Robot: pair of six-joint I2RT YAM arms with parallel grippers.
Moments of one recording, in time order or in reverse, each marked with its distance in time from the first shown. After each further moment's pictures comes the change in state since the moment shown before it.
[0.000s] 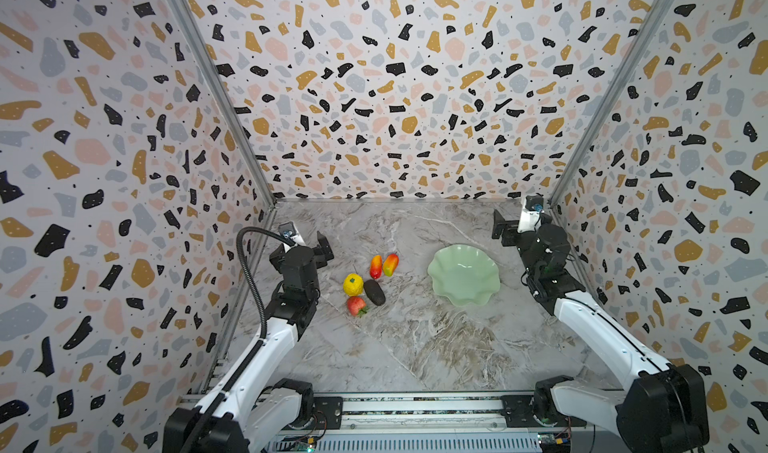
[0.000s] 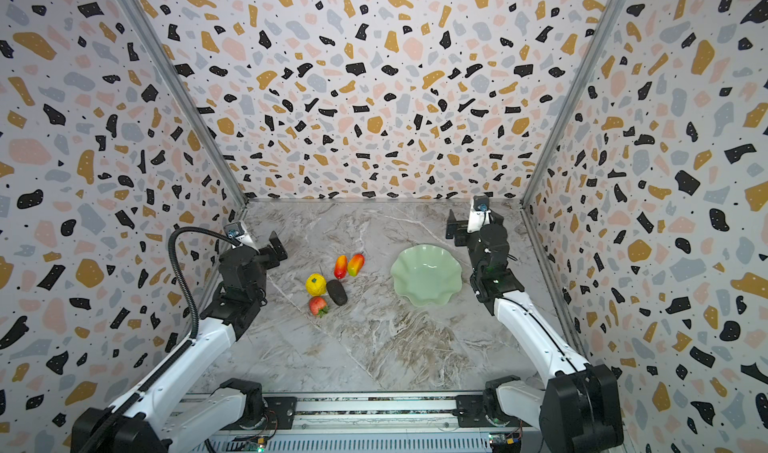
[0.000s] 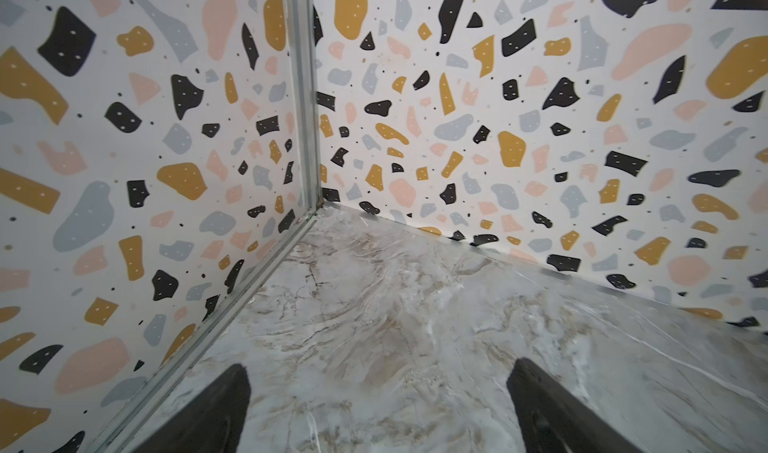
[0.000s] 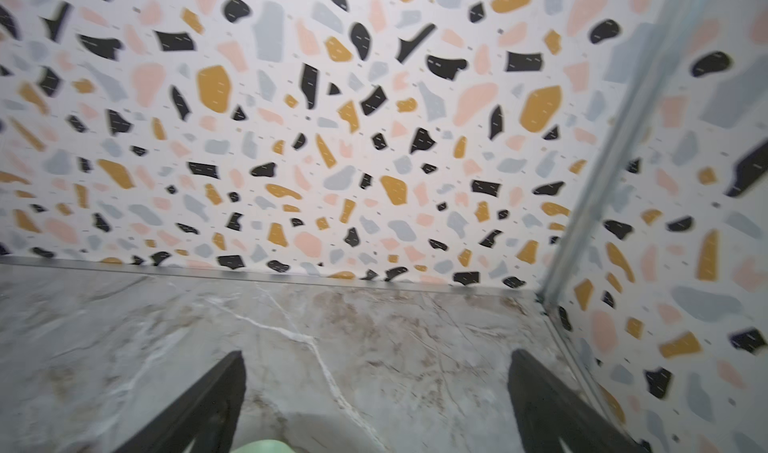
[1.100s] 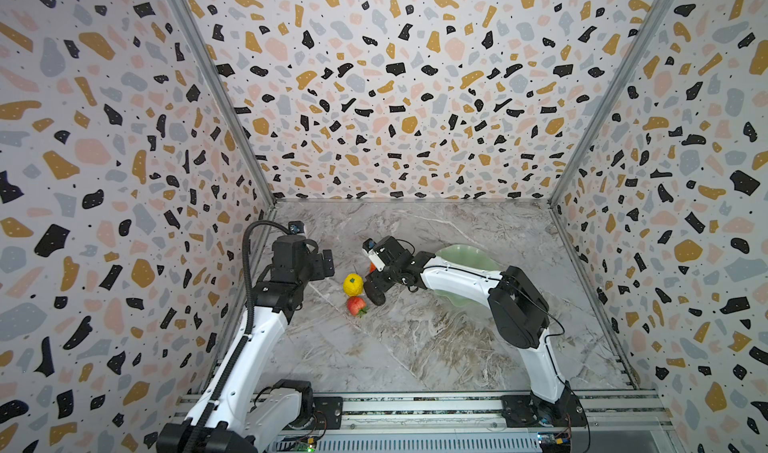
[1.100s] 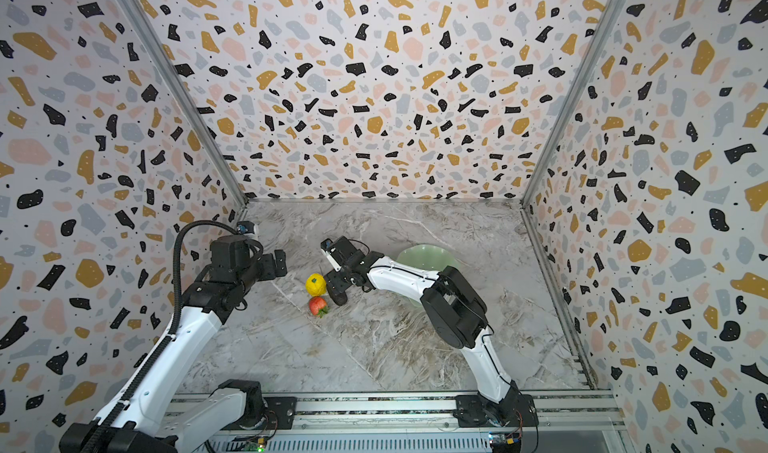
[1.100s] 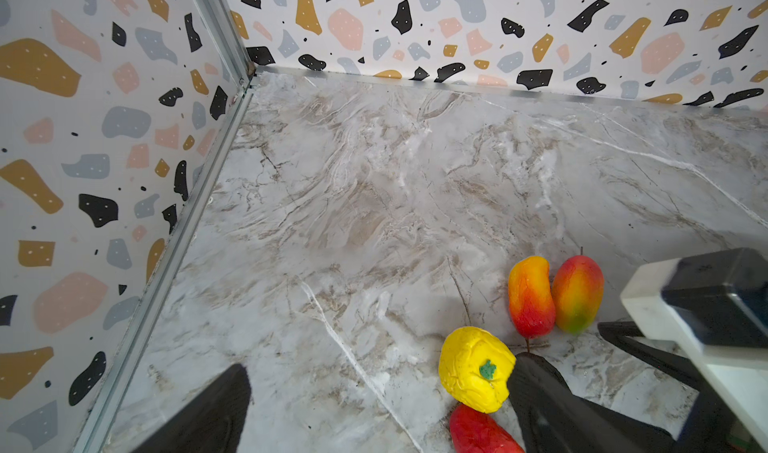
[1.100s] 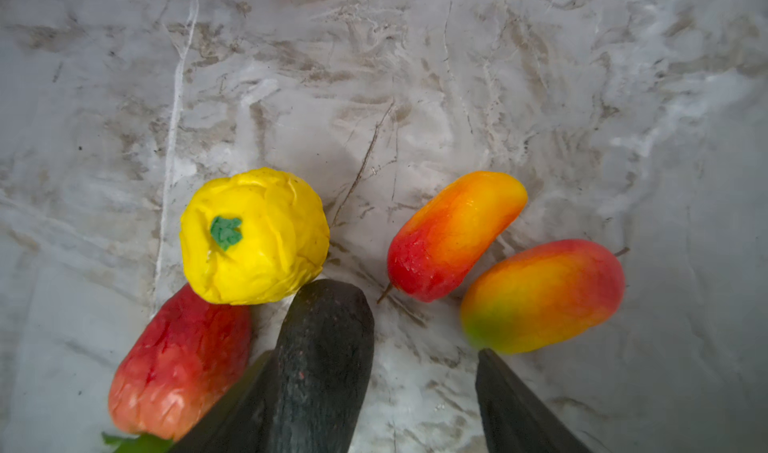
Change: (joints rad) left arm 0.090 0.027 0.212 -0.584 0.324 0.078; right arm 0.634 0.954 0.803 -0.658 -0.154 0.127
